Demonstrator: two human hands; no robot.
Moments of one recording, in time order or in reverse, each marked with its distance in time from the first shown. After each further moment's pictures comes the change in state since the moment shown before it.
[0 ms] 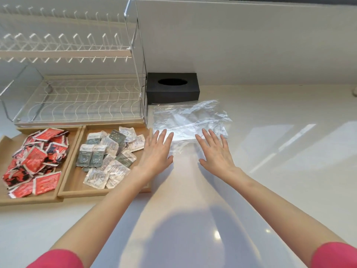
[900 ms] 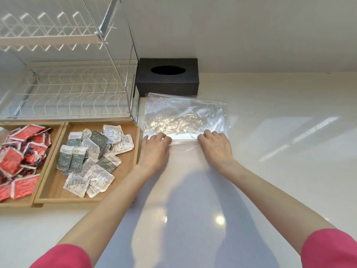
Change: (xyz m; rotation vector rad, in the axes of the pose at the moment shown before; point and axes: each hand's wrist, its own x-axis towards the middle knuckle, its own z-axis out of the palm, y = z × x) left_hand 0.060 0.013 0.044 -0.074 0.028 -0.139; right_hand 0.065 0.048 0.035 -0.189 0.143 -0.088
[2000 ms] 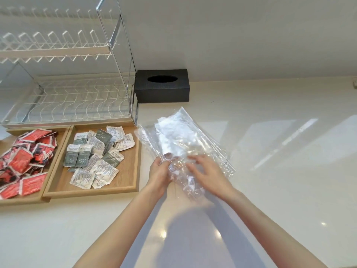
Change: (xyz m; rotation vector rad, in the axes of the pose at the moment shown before) left_hand -0.083 0.039 -0.002 -1.693 -0.099 -0.664; right_hand -0.107 -0.042 -0.049 0.961 -0.119 0.204
